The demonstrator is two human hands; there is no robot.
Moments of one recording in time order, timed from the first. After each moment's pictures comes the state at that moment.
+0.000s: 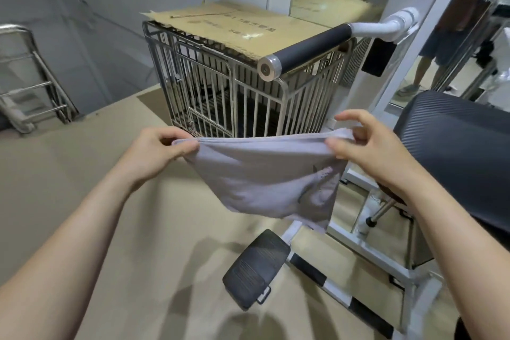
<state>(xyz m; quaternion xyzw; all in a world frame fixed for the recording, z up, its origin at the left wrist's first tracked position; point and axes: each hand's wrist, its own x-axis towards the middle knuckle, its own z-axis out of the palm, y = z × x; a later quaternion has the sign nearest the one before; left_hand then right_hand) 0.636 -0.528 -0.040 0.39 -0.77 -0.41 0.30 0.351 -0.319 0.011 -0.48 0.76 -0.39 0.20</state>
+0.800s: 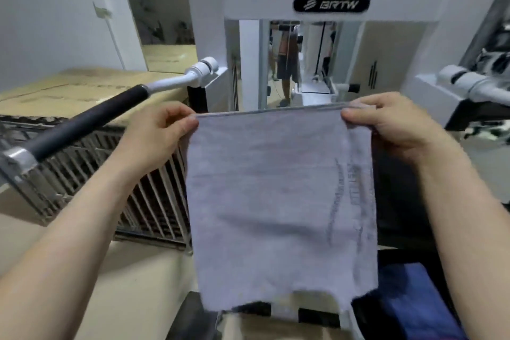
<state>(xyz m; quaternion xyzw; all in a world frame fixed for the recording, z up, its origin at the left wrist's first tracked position) 0.366 -0.403 0.070 0.15 -0.87 -0.36 0.31 0.186 -0.103 0.096 -0.24 0.76 -0.59 0.13</state>
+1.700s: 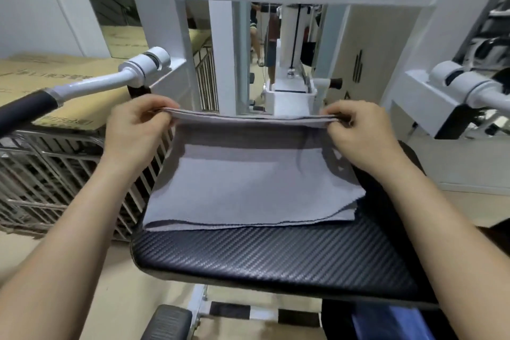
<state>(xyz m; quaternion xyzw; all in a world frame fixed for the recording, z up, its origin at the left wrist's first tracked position) 0.240 -0.397 0.044 0.17 -0.79 -0.44 0.39 0.097 -0.107 0.061 -0.32 0.87 -0.34 -0.17</state>
